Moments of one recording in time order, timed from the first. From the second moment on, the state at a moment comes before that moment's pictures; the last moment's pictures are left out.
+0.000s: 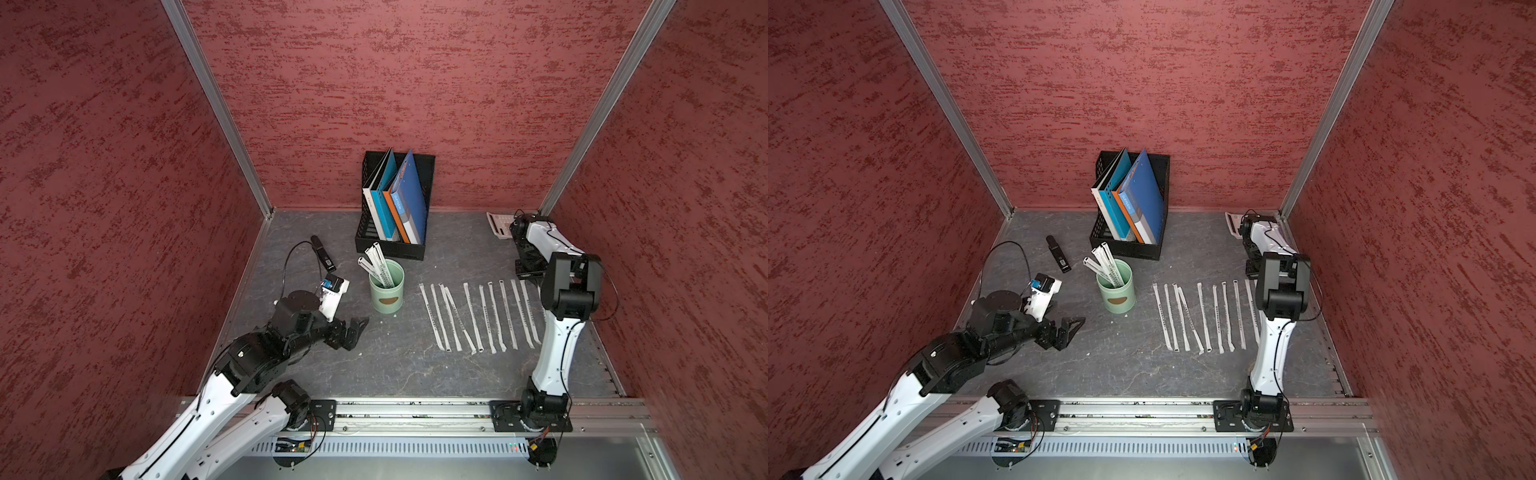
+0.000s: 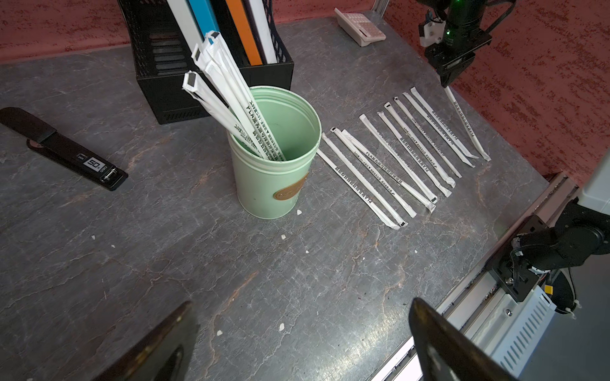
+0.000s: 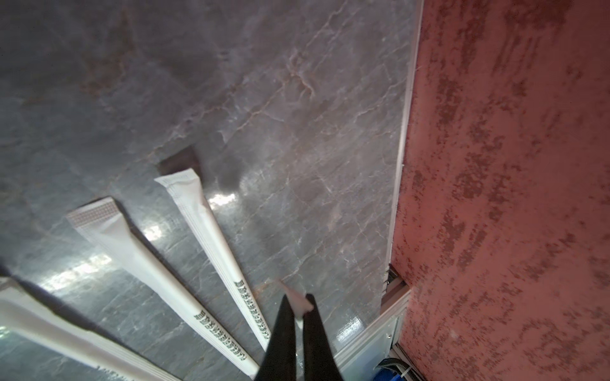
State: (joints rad) left arm -0.67 0.63 0.86 -0.85 0.02 -0.22; right arm -0.11 2.19 1.77 -1.35 0.48 0.21
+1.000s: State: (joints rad) left arm -0.67 0.64 0.86 -0.85 0.02 -0.22; right arm -0.14 2.26 1.82 -1.31 0.44 0.19
